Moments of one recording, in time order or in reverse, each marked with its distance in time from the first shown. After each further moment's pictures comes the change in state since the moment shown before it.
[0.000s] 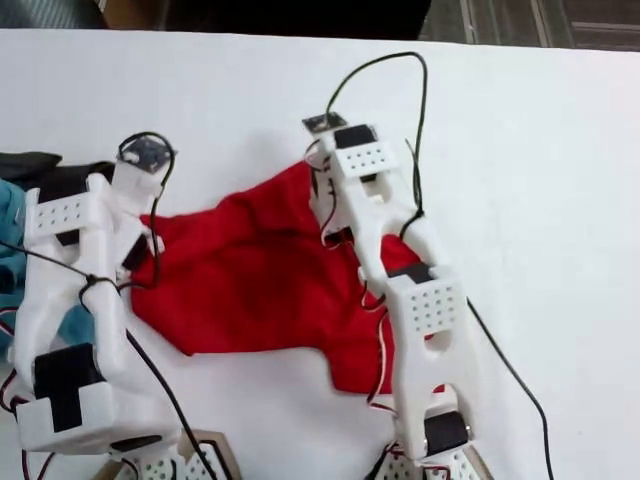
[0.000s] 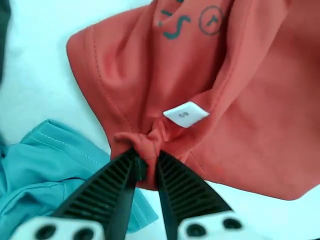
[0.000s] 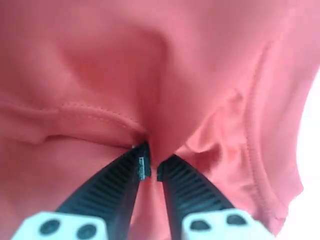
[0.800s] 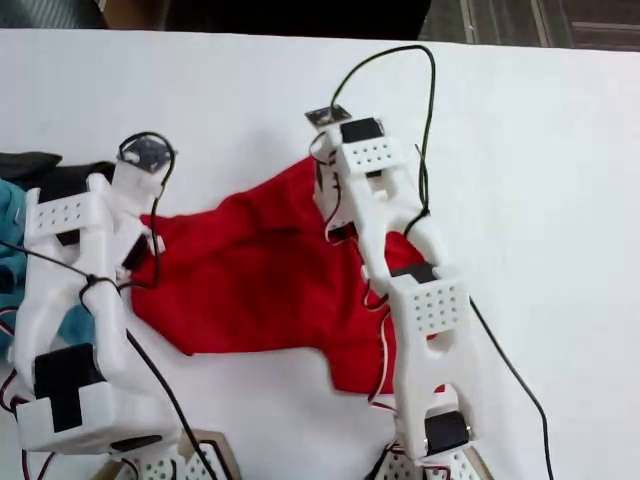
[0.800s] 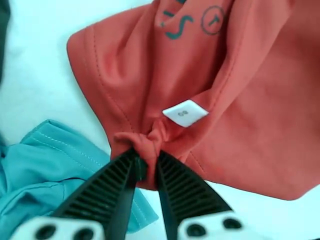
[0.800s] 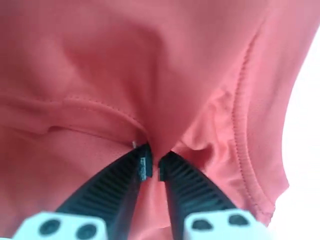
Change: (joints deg) left arm 0.1 0.0 0.0 0.0 0.0; right arm 0.4 -0.3 -2.0 1.4 2.2
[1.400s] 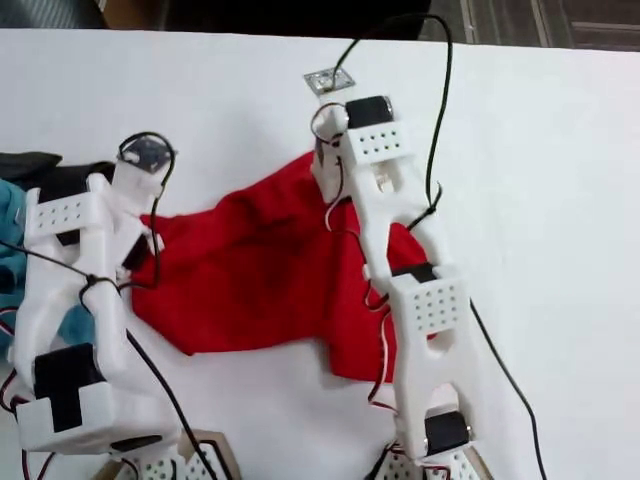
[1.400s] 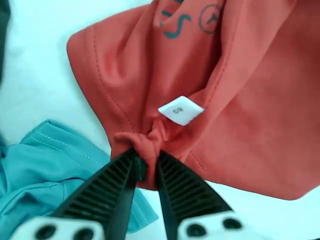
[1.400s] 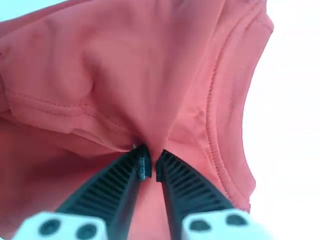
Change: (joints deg) left arm 0.0 0.0 0.0 0.0 0.0; right arm 0.2 1.3 -14.1 4.4 0.1
